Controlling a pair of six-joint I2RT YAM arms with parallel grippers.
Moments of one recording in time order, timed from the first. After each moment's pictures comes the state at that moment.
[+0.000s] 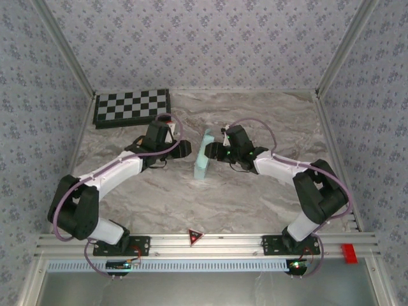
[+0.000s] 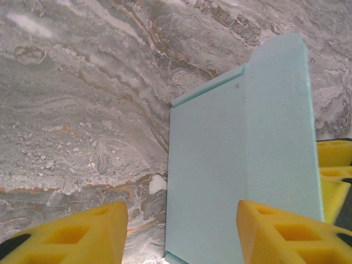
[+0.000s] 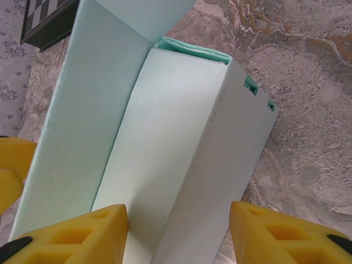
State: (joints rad) left arm -0.52 1.44 0.93 -0.23 0.21 -0.55; right arm 0.60 1.61 0.91 0.01 -0.25 0.69
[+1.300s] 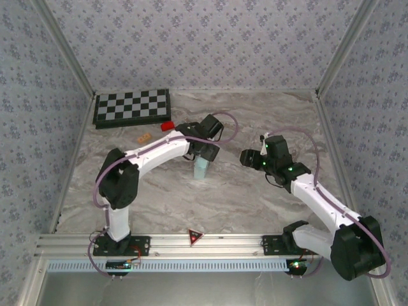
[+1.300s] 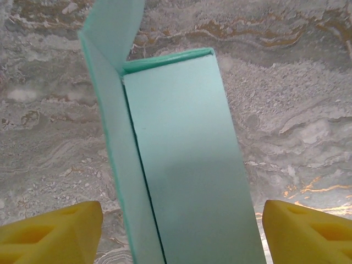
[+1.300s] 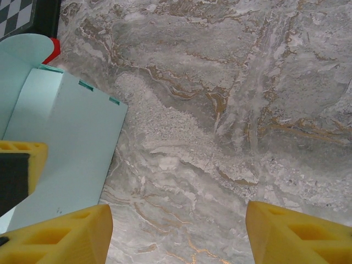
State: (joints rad) left arm -0.83 1.91 1.57 -0.80 -0.26 -0.24; right arm 0.37 1.09 0.67 -0.31 -0.12 0.51
